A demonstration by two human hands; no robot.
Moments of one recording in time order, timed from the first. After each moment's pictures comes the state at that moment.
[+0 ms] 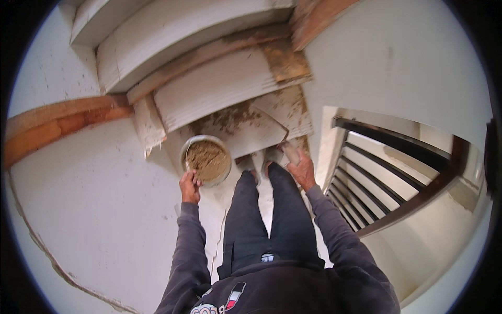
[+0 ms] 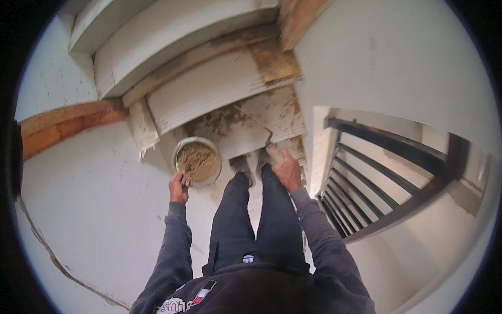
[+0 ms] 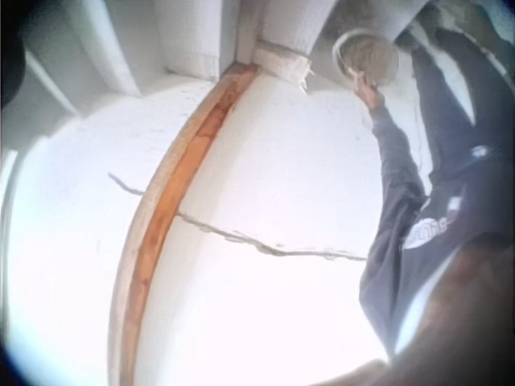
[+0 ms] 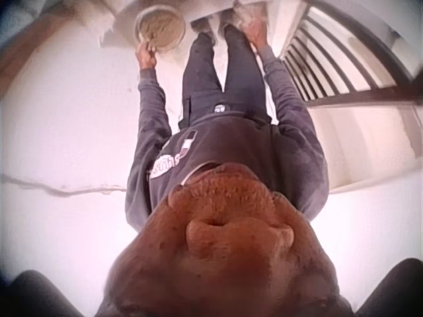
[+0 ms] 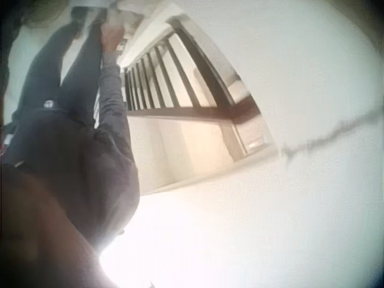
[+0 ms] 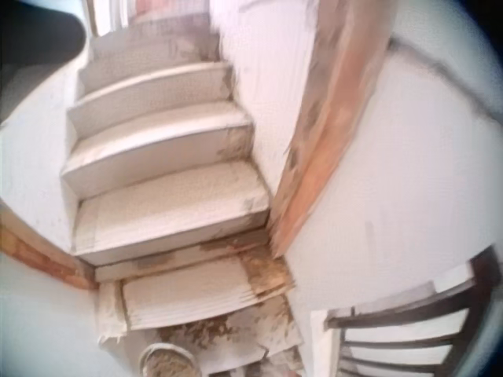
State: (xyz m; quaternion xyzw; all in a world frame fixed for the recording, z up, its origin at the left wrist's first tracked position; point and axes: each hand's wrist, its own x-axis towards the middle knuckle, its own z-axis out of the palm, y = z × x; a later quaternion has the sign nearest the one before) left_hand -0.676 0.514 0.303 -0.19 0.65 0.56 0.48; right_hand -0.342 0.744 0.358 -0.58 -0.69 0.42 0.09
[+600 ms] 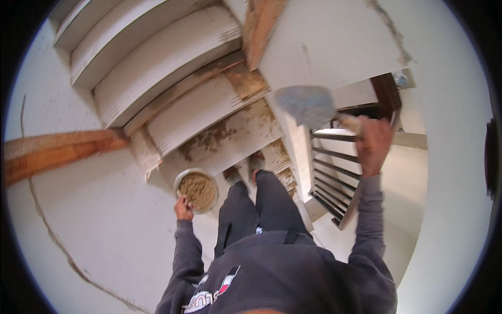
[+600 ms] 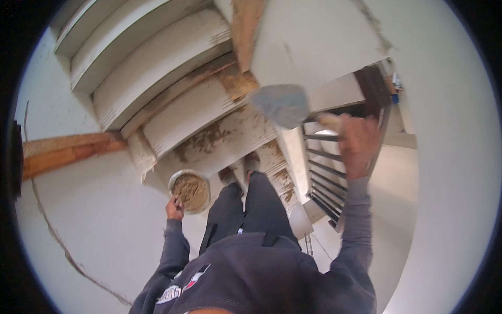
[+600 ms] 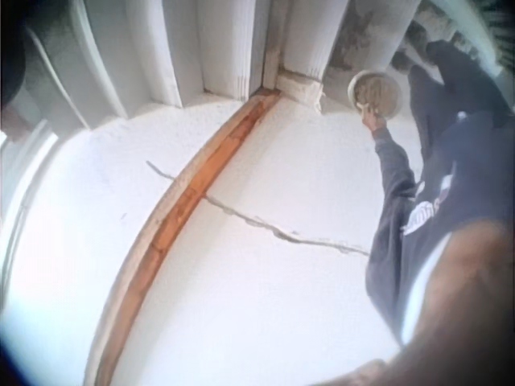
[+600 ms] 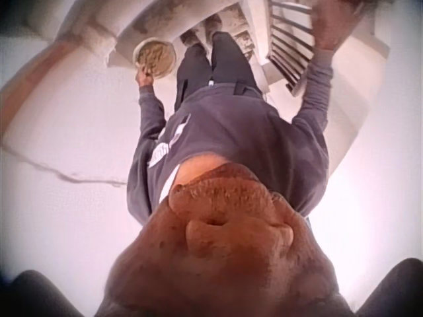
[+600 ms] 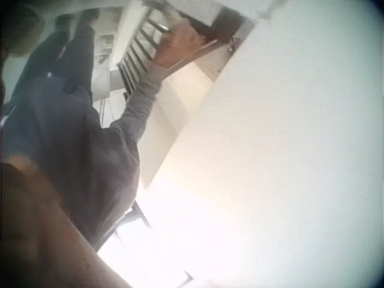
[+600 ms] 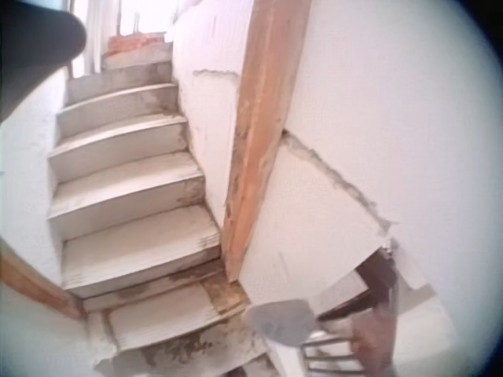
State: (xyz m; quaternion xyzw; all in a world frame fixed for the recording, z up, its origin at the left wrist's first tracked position) left_hand -0.680 0.452 0.328 -0.25 0.62 0.57 0.47; right_hand -0.234 0.840 0.687 -0.46 -0.85 -0.21 0.14
